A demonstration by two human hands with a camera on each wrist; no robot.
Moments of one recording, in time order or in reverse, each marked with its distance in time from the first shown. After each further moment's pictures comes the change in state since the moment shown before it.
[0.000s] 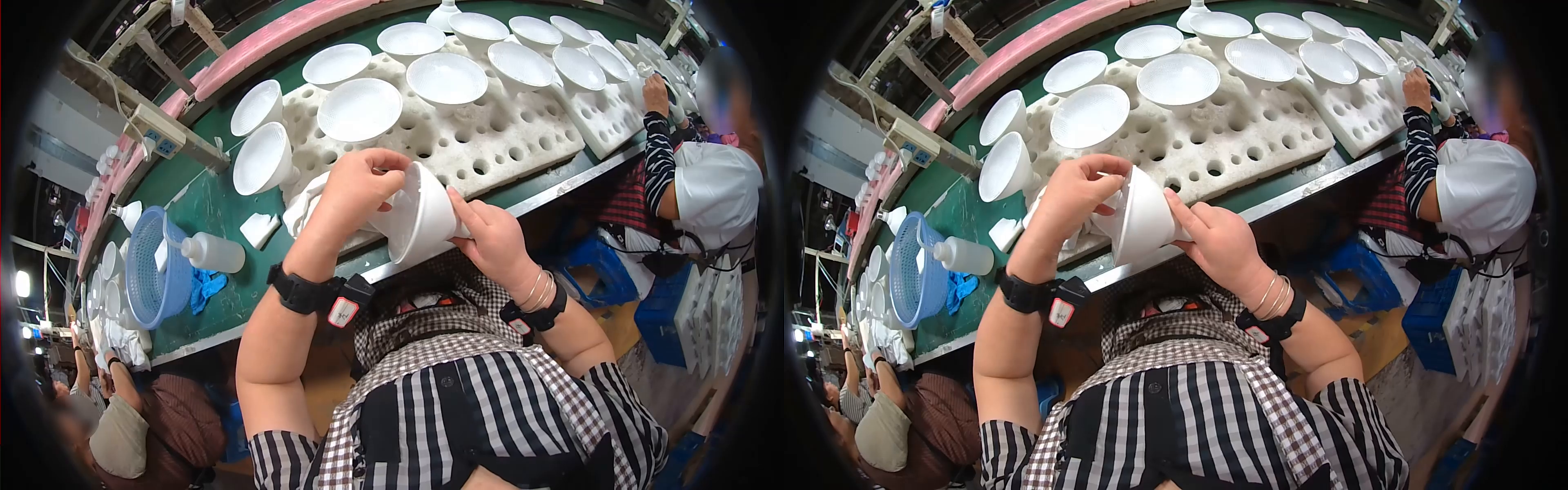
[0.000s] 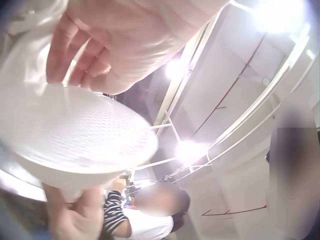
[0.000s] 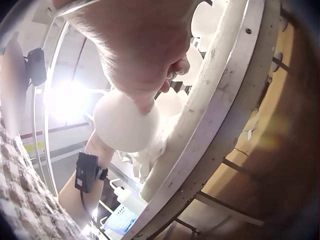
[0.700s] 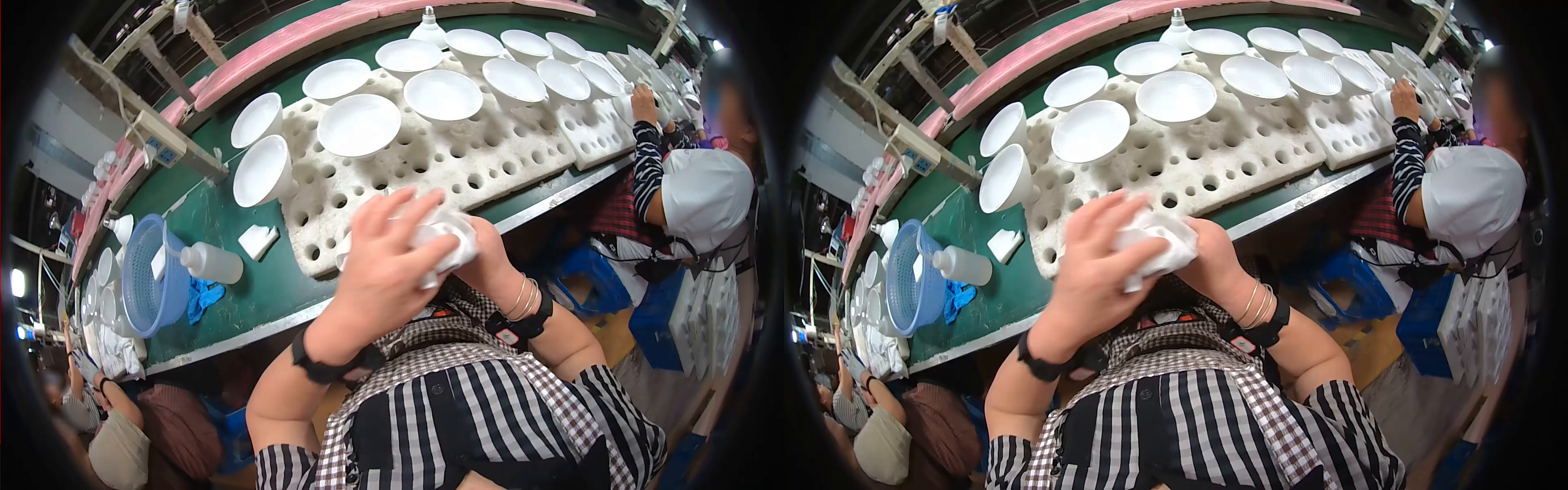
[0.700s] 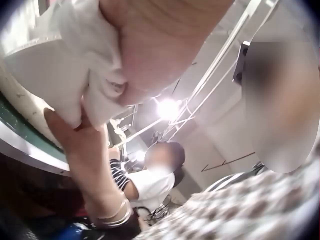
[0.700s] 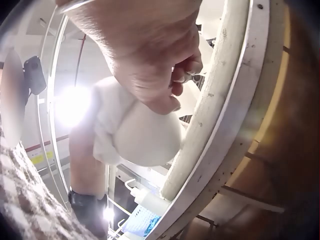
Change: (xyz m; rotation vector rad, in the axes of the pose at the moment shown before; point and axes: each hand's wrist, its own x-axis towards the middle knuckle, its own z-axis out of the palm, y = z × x) left_hand -0.076 0.009 0.035 0.735 0.311 0.869; right_hand 0.010 -0.009 0.020 0.627 0.130 0.197
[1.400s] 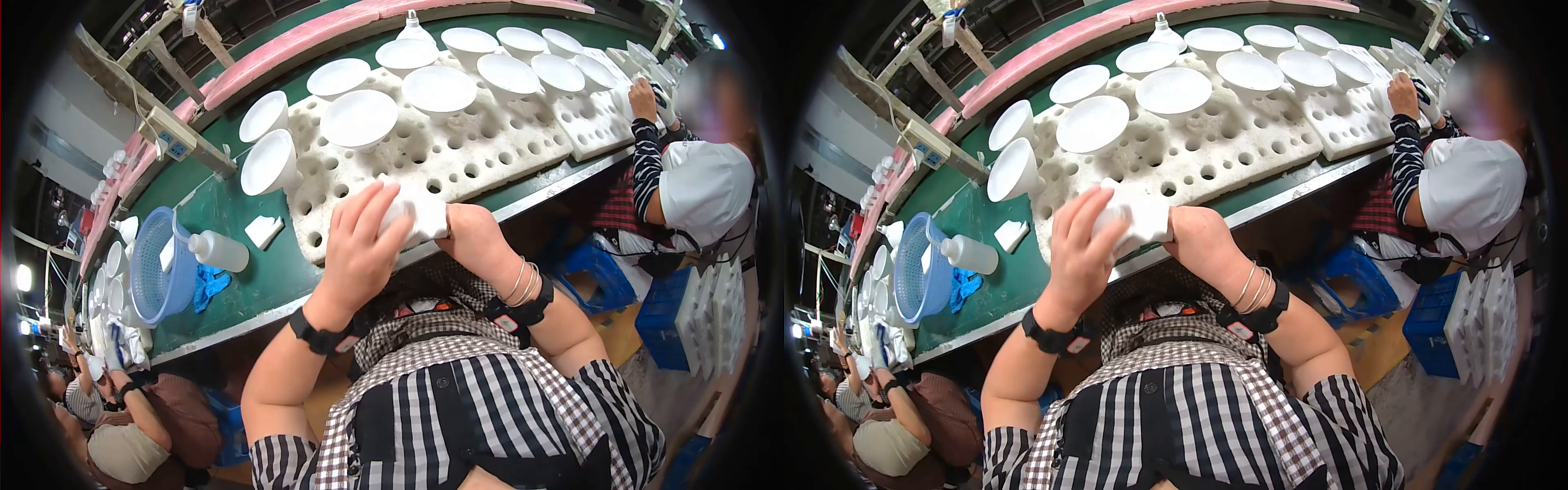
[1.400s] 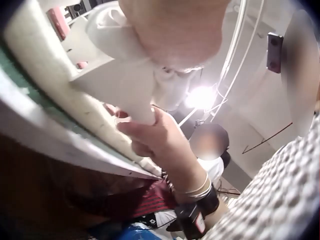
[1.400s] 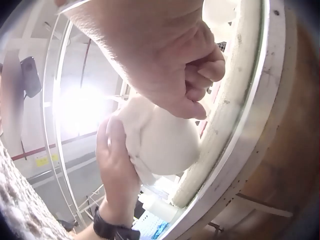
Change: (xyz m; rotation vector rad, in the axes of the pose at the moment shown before) left_hand -0.029 -0.021 0.021 0.196 0.166 0.062; right_hand 0.004 -0.005 -0.008 -0.498 -0.135 -0.081
